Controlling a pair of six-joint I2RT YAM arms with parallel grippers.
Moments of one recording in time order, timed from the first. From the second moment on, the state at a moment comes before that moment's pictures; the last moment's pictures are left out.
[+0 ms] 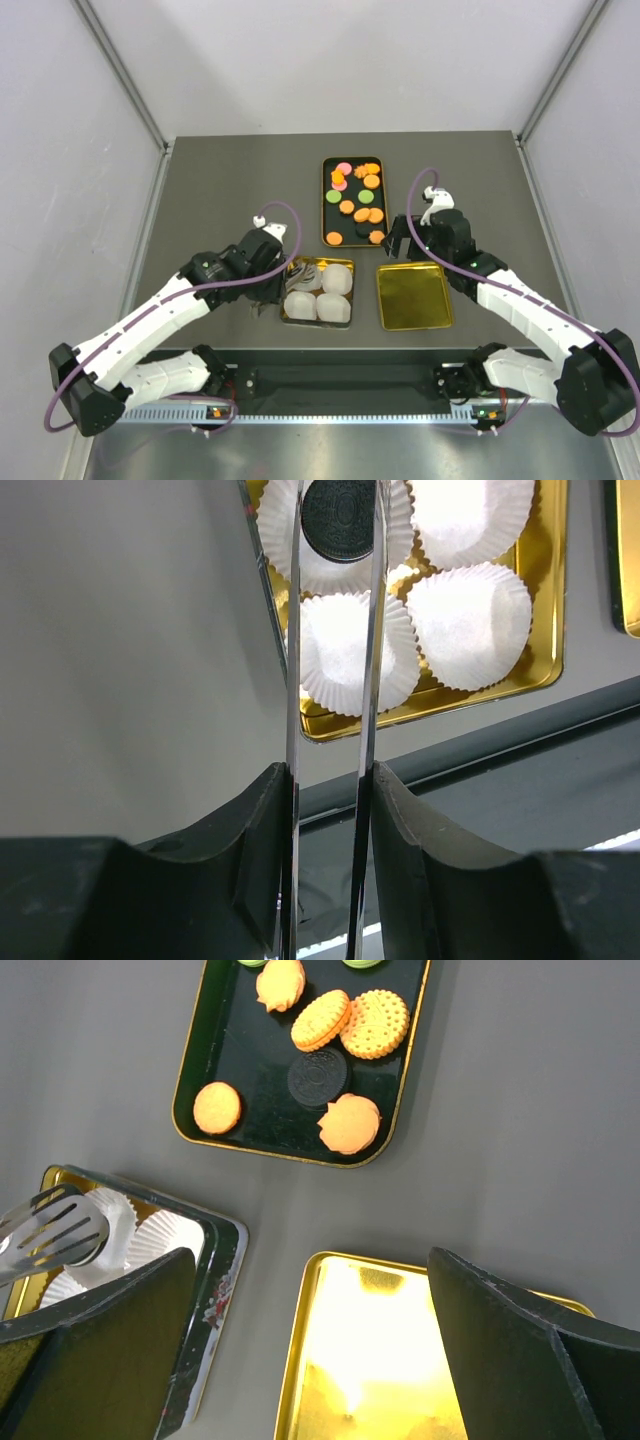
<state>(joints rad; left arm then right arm) -0.78 1.02 0.97 -0.94 -0.12 -0.51 0.48 1.08 0.67 -0.10 0.01 0.42</state>
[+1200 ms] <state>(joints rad) -0.78 1.18 1.21 -0.85 -0.07 -0.42 0.48 1.08 0.67 -0.10 -0.02 0.42</state>
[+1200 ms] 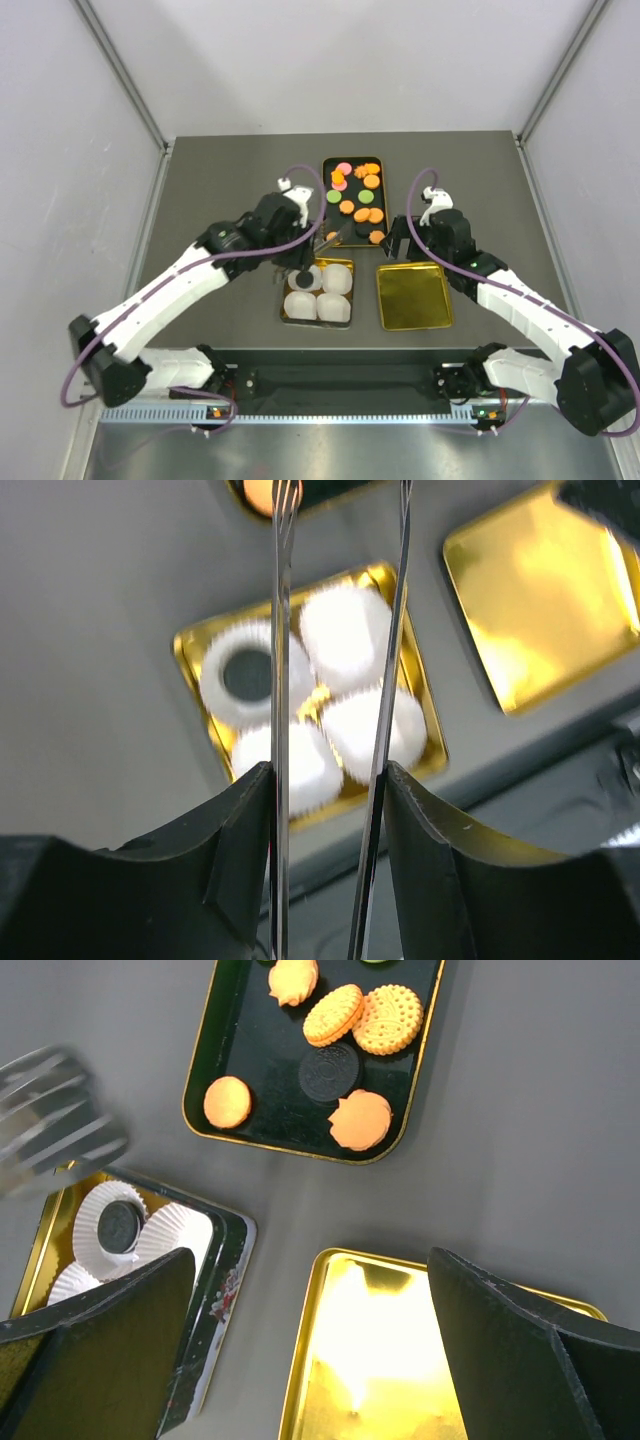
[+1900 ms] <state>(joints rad) -0.67 1.76 1.51 -0.66 -0.18 -0.31 0.48 1.08 0.67 -0.11 -0.02 0.42</state>
